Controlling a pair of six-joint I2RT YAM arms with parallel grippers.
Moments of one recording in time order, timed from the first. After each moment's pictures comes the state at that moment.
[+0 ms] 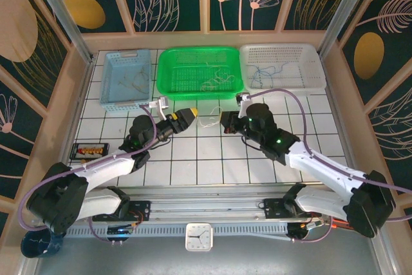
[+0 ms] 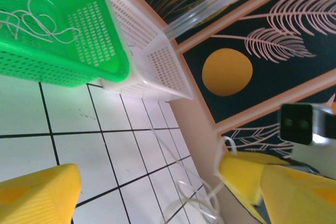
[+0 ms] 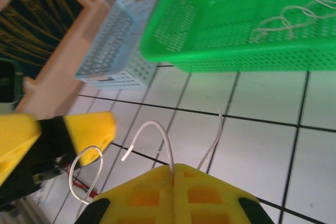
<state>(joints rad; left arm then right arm) -0.59 1.23 0.42 0.75 0.28 -1.00 0.76 1.06 0.69 0.01 -0.06 0.60</state>
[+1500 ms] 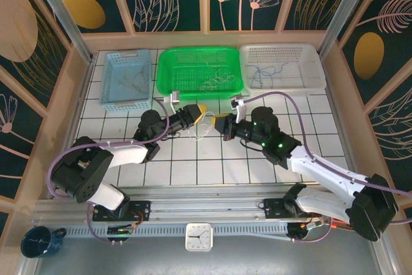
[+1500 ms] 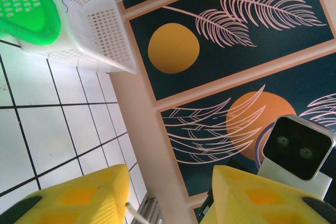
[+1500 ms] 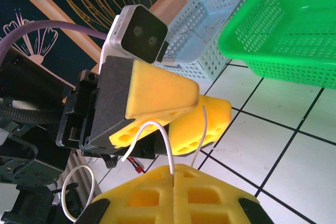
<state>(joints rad) -0.60 1.51 0.51 1.09 0.52 -1.28 0.77 1.04 0.64 0.17 -0.28 0.51</state>
